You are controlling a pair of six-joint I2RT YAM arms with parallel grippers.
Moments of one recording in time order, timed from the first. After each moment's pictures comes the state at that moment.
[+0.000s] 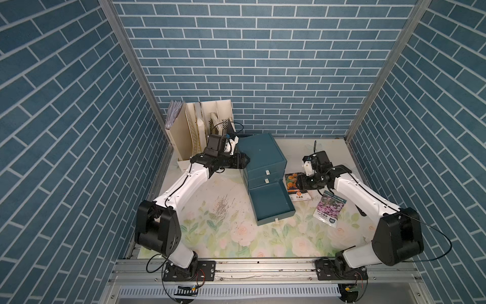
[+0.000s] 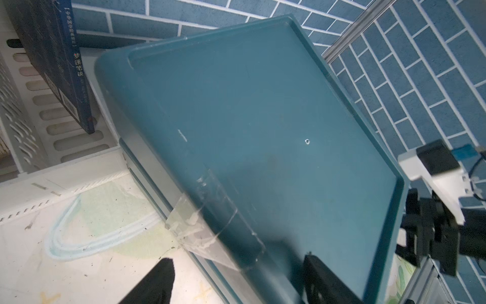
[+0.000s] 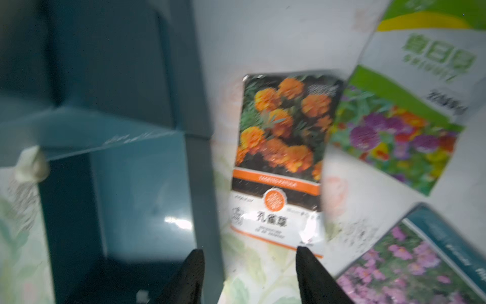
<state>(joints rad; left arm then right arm) -0.34 1.58 1.33 -0.48 0.37 -0.26 0.44 1.43 1.09 -0.76 -0.15 0.22</state>
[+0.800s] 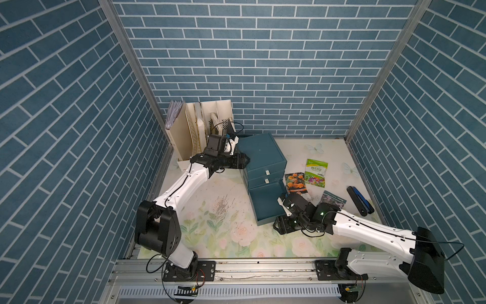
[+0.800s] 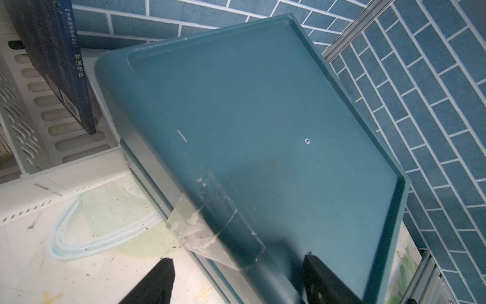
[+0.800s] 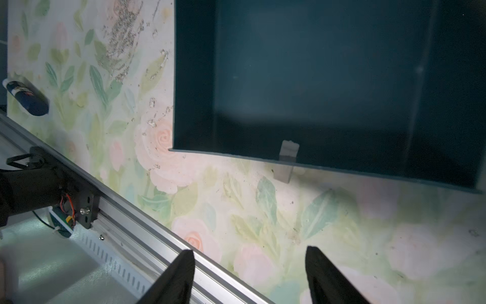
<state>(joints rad) -0.34 1.58 1.33 -0.49 0.37 -0.26 1.07 1.18 0.76 -0.64 -0.07 0.71</state>
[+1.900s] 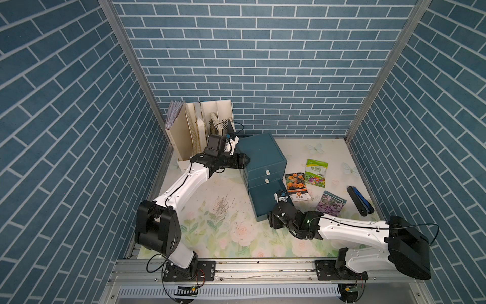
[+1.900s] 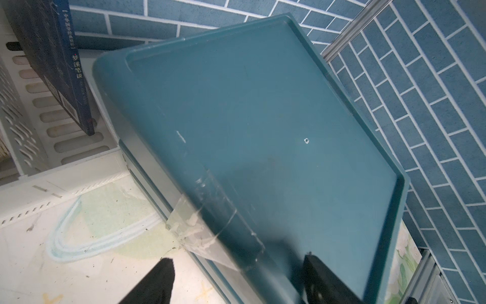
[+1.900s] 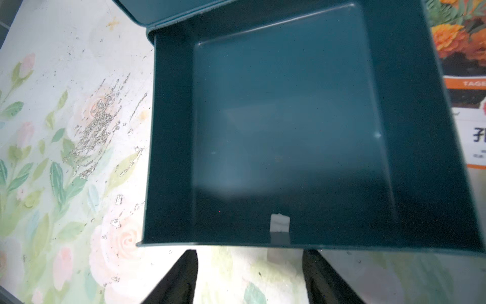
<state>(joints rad) -0.34 1.58 1.34 -0.49 0.37 -0.25 1.12 1.32 0.67 -0.25 0.29 0.76</state>
